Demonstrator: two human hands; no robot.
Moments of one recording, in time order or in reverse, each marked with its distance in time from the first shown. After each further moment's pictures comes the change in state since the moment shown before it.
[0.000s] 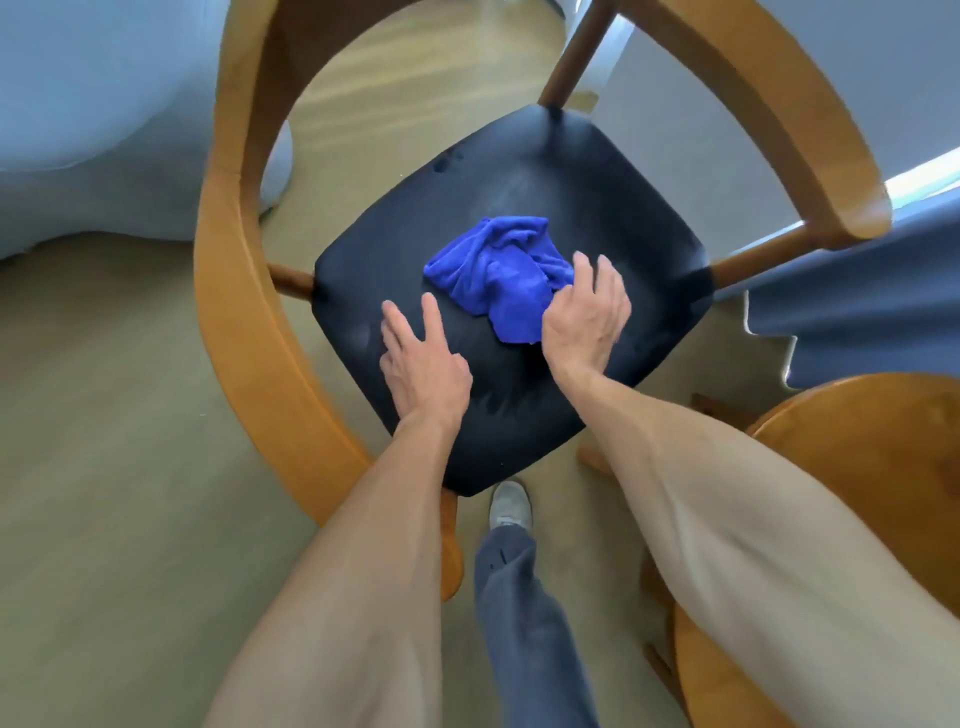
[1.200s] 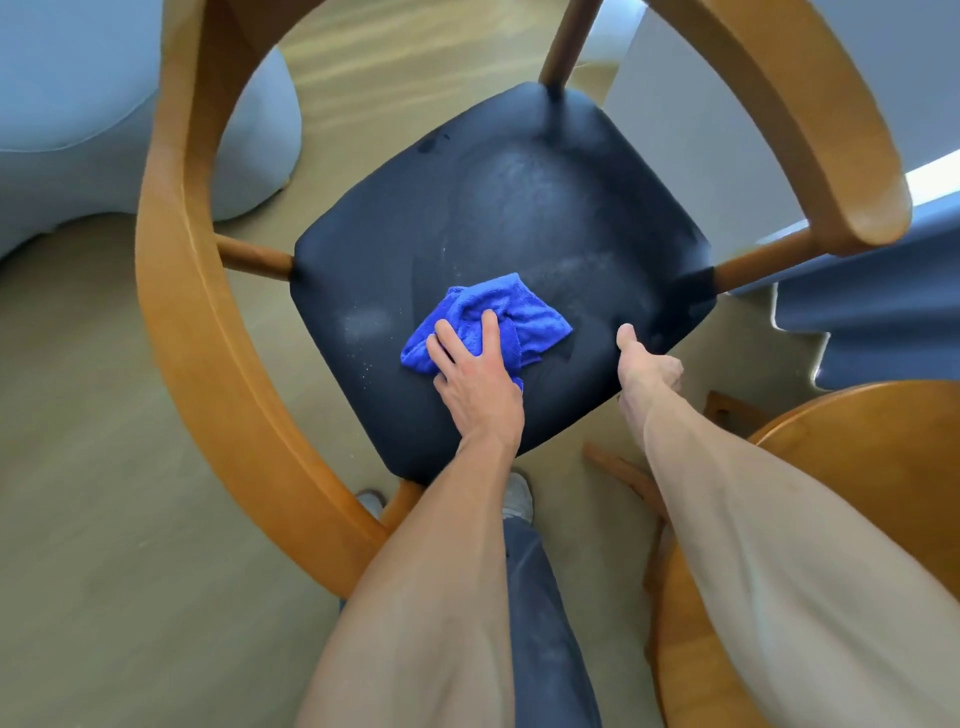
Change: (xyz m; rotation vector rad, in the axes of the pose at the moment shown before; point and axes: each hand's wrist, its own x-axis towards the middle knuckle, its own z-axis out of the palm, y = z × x) left_hand -0.037 0.068 0.055 -0.027 -0.009 -0.060; right_hand 0.008 0.095 -0.028 0.535 -0.271 1.086
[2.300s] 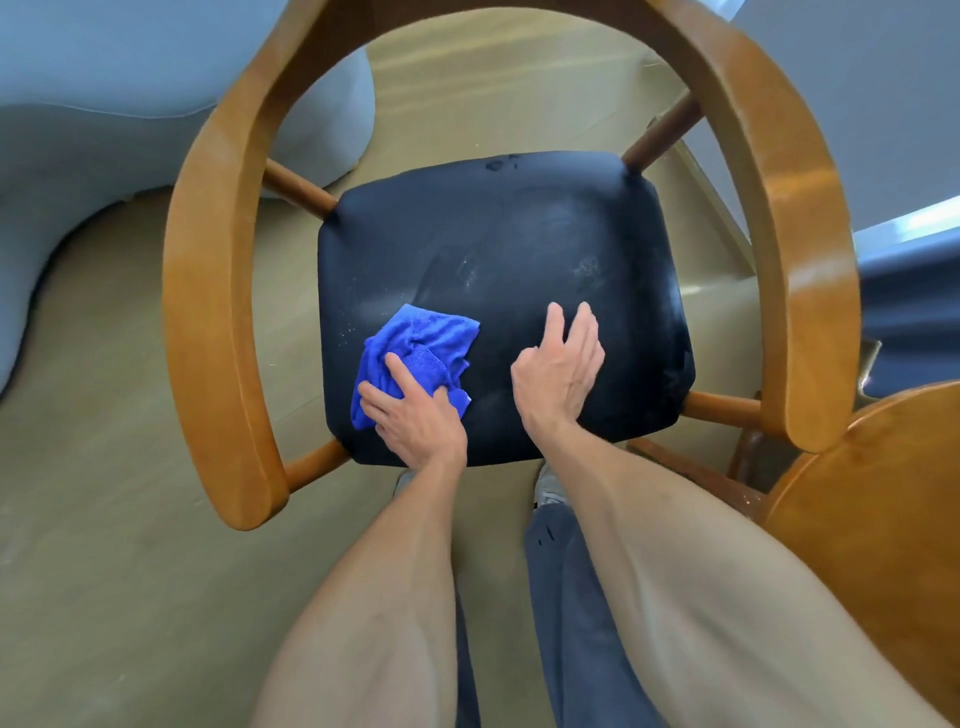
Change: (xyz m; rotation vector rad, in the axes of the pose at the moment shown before) left_hand -0.009 -0.180 -0.035 -0.139 0.072 -0.488; right_hand -0.150 0.093 0.135 -0.671 0.183 -1.101
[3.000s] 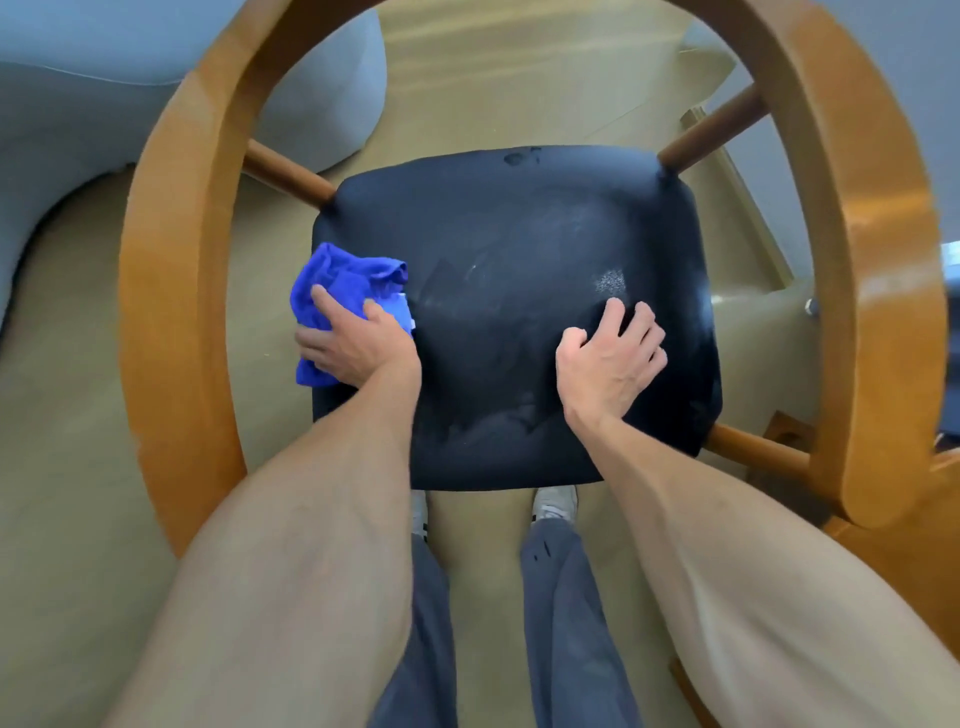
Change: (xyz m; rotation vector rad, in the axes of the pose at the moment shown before) left_hand 0.119 0.049 -0.022 -0.305 0.253 -0.260; right_hand 0.058 0.024 0.018 -0.164 0.063 0.088
